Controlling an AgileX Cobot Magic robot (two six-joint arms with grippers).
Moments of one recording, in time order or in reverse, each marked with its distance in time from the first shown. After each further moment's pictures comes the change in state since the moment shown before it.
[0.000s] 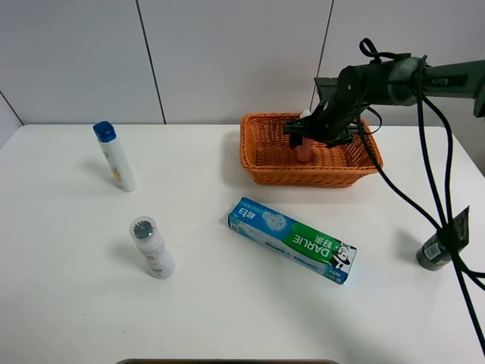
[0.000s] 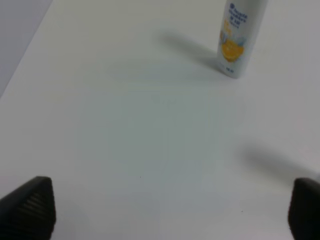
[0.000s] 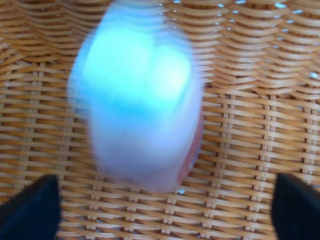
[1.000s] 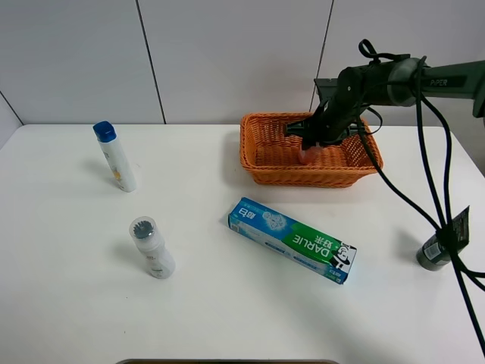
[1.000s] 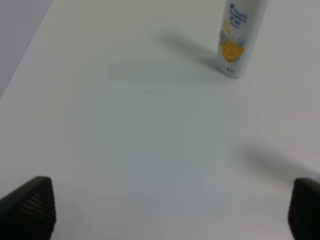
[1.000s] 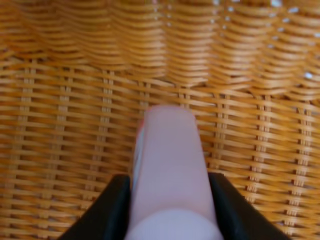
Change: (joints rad) left arm 0.000 0.000 0.000 0.000 0.000 0.000; right arm 0.000 0.003 0.000 -0.018 0.001 0.000
